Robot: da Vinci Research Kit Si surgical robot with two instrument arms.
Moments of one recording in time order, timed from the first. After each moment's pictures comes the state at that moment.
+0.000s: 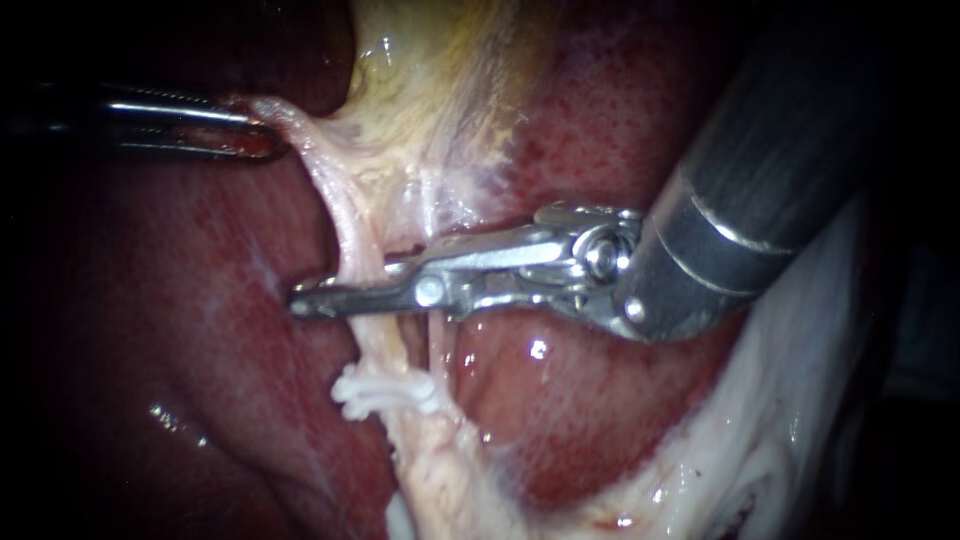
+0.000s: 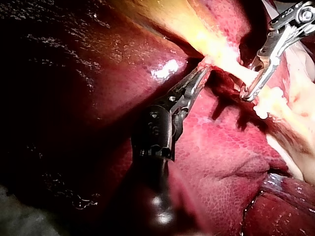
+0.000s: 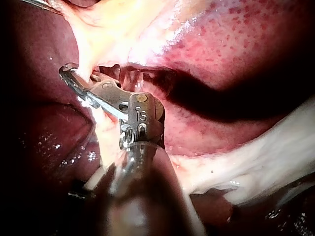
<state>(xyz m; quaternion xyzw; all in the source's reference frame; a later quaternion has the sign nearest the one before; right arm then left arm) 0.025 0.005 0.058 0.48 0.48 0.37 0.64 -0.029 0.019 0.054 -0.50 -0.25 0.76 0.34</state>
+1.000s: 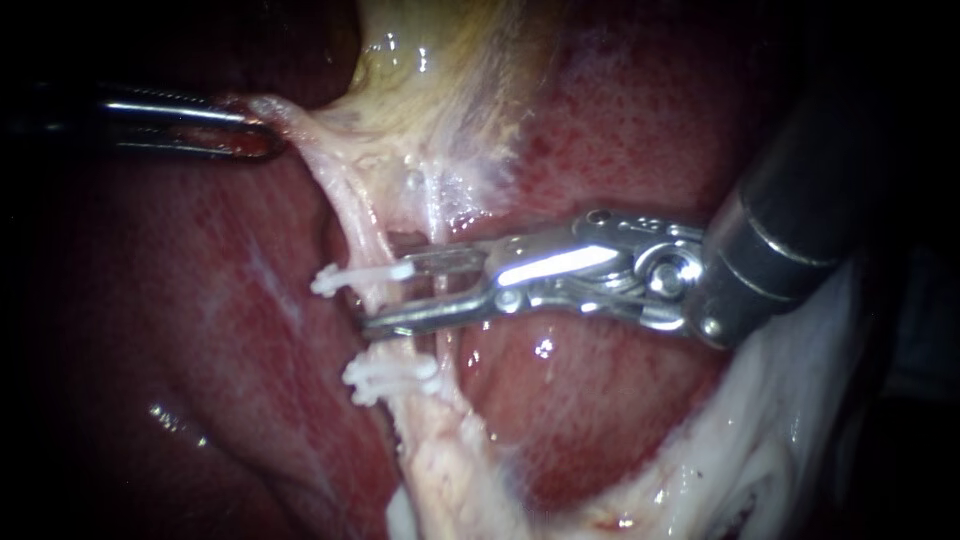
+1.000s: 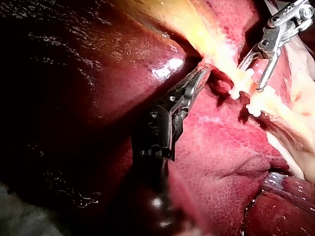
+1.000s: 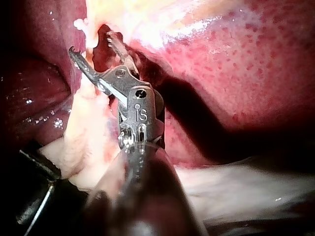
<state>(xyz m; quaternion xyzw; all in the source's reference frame) 0.022 0.005 0.061 0.34 0.54 0.26 0.72 -0.029 0.019 0.054 -0.50 -0.25 0.76 0.34</state>
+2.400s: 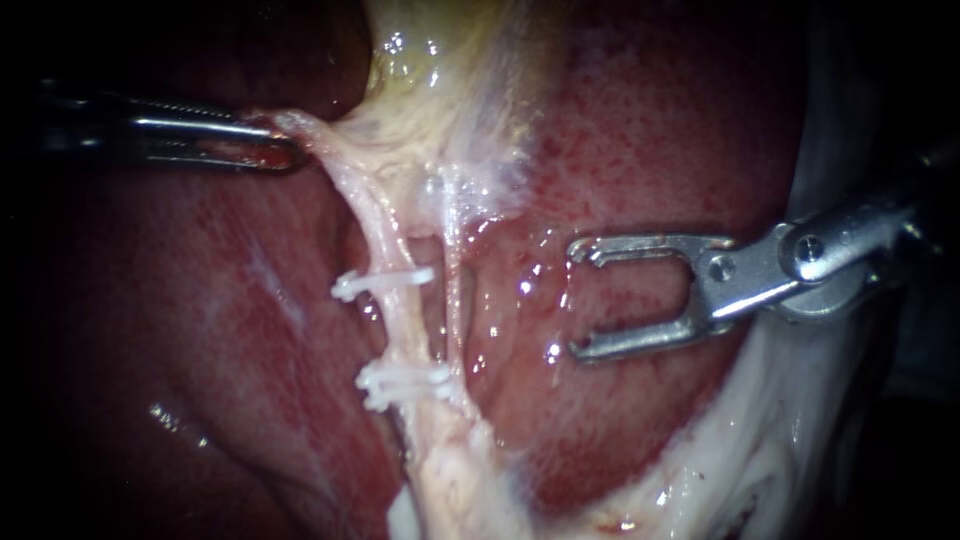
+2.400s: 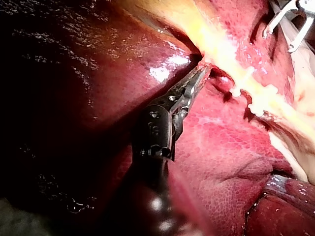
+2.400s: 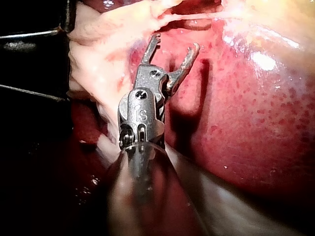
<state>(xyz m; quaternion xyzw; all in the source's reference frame) 0.007 0.004 0.056 0.18 0.53 0.07 0.83 -0.031 0.018 0.057 -0.50 -0.24 0.76 0.34</state>
